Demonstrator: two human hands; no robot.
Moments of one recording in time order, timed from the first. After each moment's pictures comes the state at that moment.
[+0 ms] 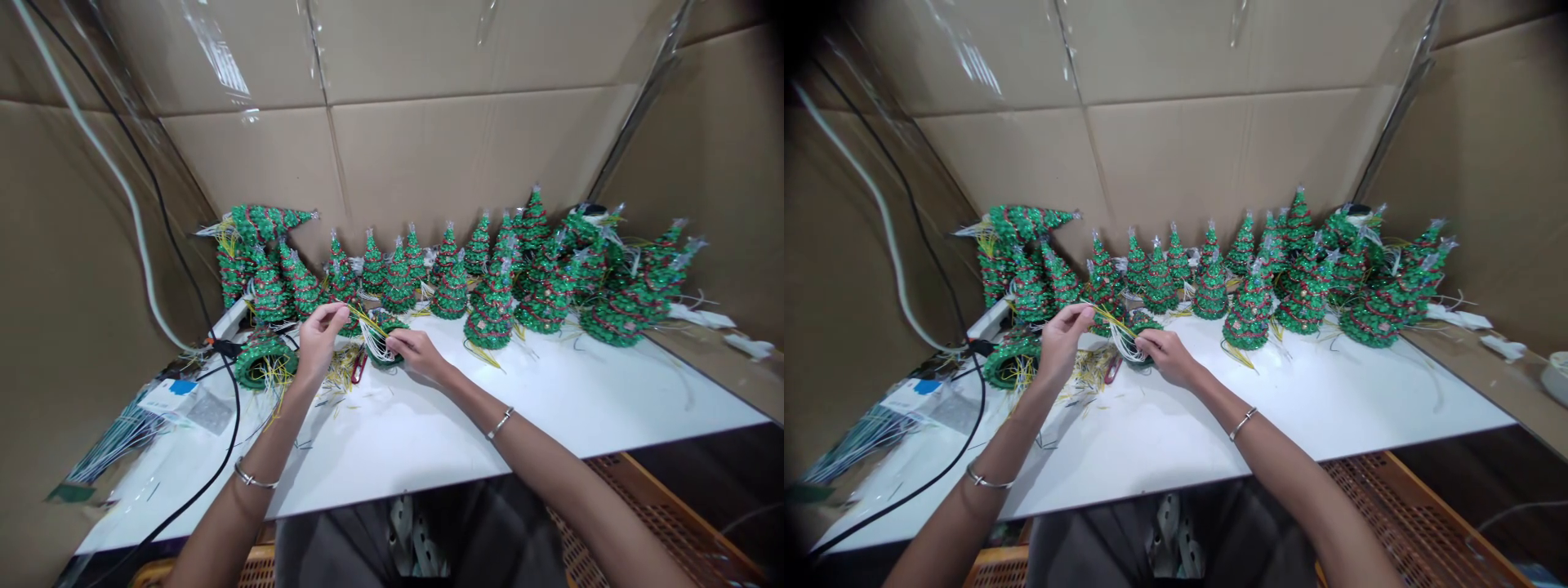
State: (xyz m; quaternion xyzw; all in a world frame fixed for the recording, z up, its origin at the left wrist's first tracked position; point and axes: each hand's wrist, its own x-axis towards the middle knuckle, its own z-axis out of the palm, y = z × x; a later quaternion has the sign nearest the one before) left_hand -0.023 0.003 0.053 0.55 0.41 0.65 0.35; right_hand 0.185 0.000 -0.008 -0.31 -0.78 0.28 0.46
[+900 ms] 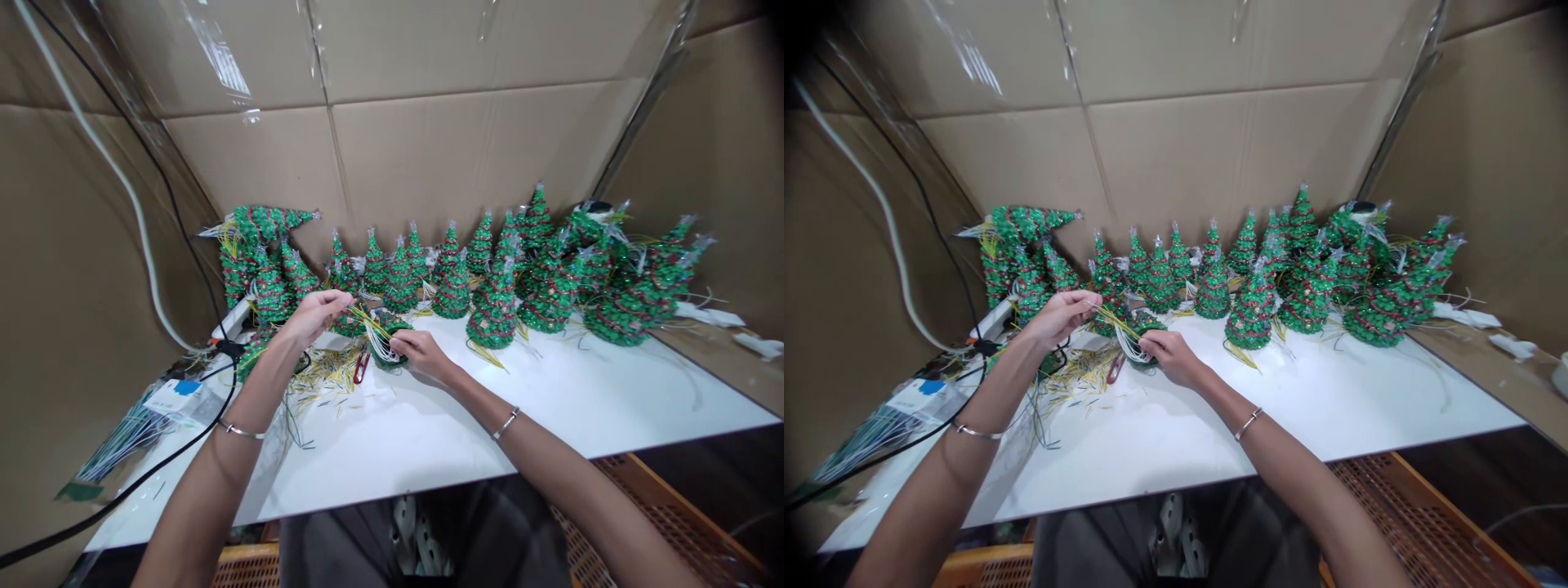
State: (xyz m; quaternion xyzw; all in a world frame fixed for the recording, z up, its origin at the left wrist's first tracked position) left_hand -0.043 0.043 0.091 0.59 0.41 0.47 0.51; right_hand 0.189 -0.002 -0.007 -0.31 -0.78 0.29 0.46
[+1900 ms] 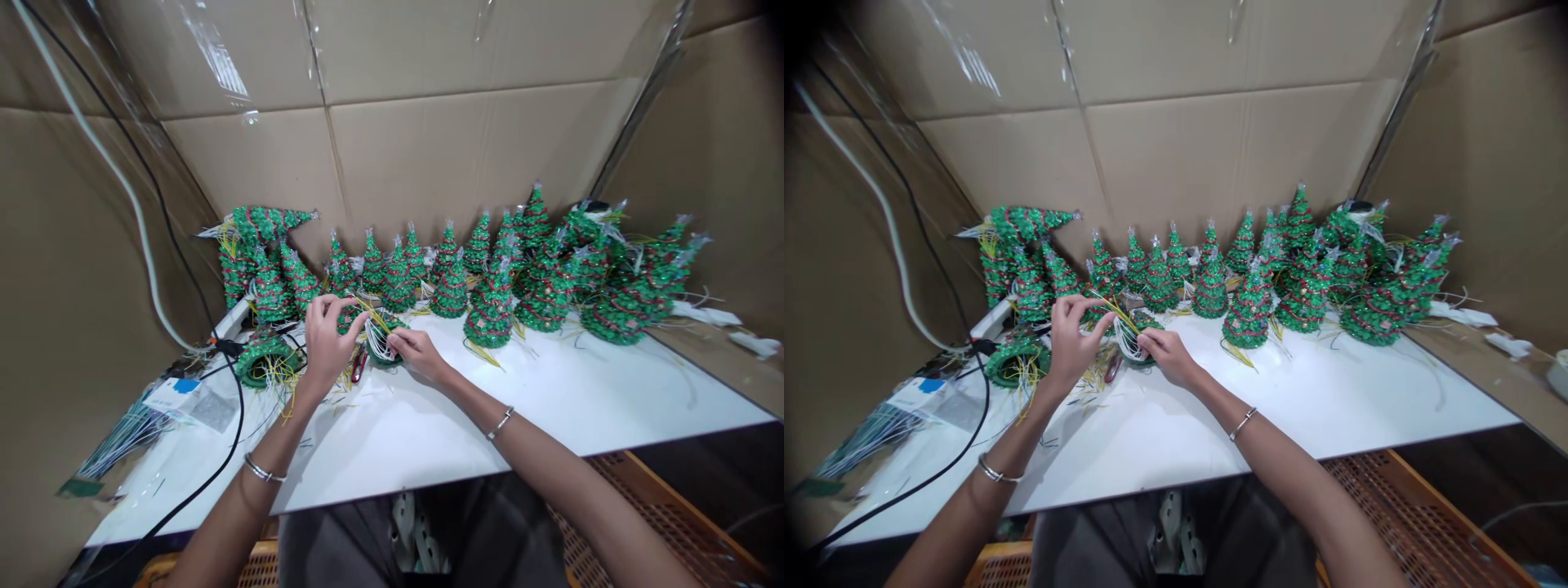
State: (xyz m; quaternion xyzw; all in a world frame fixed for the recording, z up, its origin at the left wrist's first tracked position) left_hand -0.008 -0.013 0.065 0.73 0.46 0.51 -0.06; right_hand 0.183 -0.006 -0.009 -0.32 -0.73 0.34 0.49
